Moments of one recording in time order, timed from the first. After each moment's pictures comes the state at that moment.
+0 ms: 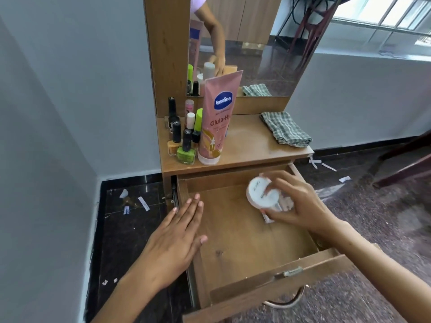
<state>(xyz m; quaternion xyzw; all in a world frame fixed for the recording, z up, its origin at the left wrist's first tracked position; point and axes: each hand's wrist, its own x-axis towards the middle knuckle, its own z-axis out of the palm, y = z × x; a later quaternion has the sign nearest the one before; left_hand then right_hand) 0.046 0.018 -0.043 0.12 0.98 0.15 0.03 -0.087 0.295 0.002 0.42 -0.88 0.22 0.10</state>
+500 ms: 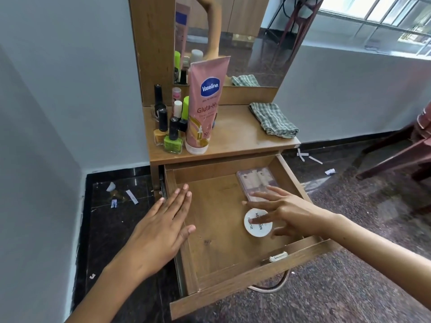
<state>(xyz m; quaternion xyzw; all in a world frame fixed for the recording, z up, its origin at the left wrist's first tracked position) 0.043 0.019 -0.040 0.12 0.98 0.14 0.05 -0.090 0.335 -0.032 0.57 -0.81 -0.07 -0.08</state>
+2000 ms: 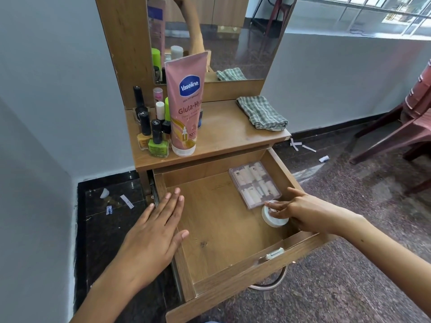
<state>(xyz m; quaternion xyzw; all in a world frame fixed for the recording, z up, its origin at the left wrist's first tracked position) 0.041 0.018 -0.037 0.12 0.98 0.14 0.07 -0.070 0.352 -0.003 0.35 -0.89 -0.16 -0.26</state>
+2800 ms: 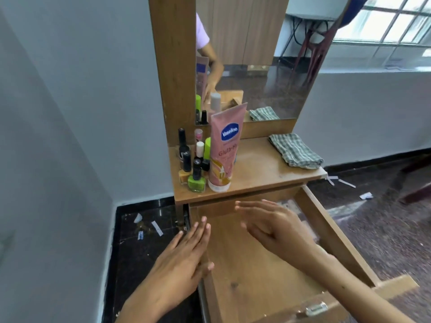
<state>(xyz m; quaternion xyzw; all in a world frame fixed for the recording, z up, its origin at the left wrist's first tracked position) 0.026 0.003 -0.020 0.11 0.97 0.15 0.13 -0.065 0.223 0.010 0.40 -0.88 0.25 0.10</state>
